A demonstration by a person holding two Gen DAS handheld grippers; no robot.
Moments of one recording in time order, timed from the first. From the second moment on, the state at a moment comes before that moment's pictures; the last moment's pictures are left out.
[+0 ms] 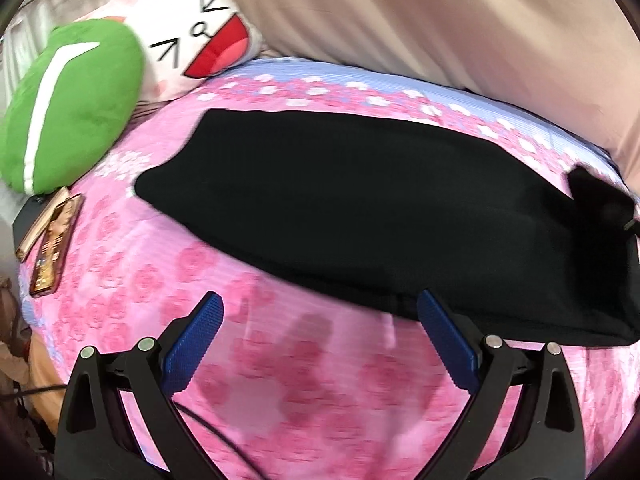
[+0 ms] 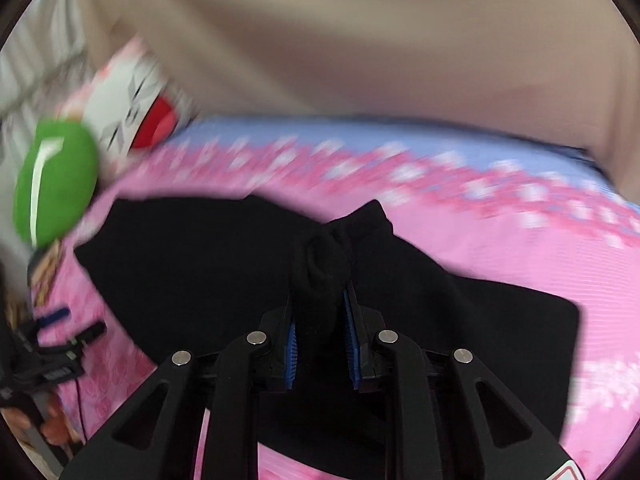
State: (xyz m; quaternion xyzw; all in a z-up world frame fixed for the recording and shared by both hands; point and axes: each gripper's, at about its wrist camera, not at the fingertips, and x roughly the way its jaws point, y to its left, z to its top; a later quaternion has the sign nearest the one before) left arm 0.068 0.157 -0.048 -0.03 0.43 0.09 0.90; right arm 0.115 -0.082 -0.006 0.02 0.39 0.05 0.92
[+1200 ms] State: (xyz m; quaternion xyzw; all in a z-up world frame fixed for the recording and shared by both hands) left arm 0.151 0.304 -0.075 -0.30 0.43 0.12 0.84; right arm -0.001 -0.241 -0.066 0.22 0.39 -0.06 0.89
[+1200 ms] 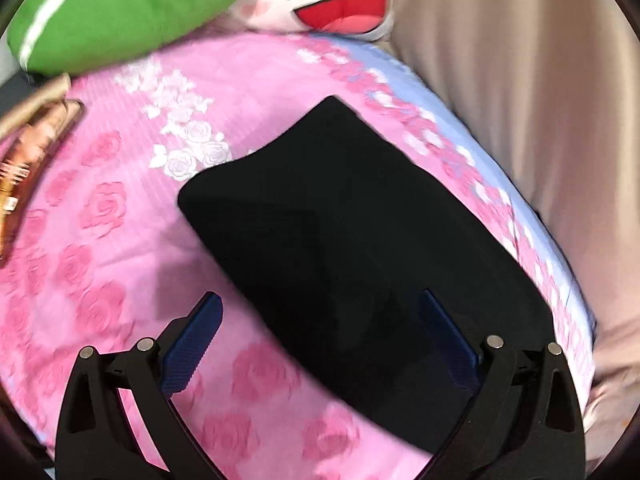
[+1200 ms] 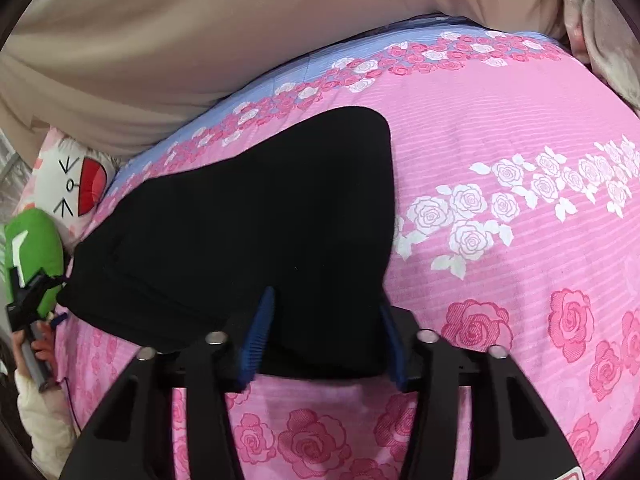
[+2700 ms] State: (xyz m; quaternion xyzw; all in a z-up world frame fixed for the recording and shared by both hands) left arm 0.044 0.146 -0.022 -0.10 0.43 0.06 0.89; right arm -0.020 -0.153 -0.037 0.00 0.44 0.03 0.90
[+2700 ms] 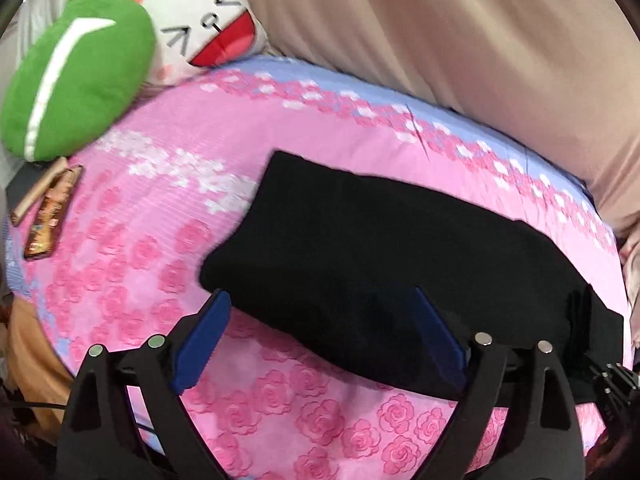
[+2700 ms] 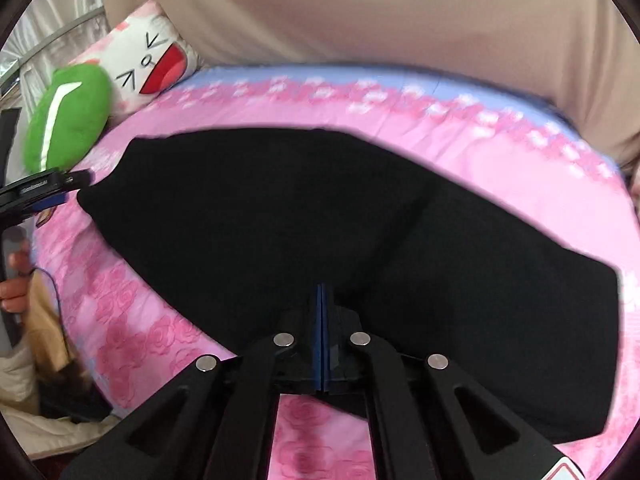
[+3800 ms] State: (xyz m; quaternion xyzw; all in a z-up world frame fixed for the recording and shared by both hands) left arm 0.088 0.141 -0.070 -0.03 0.46 0.06 0.89; right arm 0.178 -0.099 -0.044 0.01 0.44 -0.01 0.90
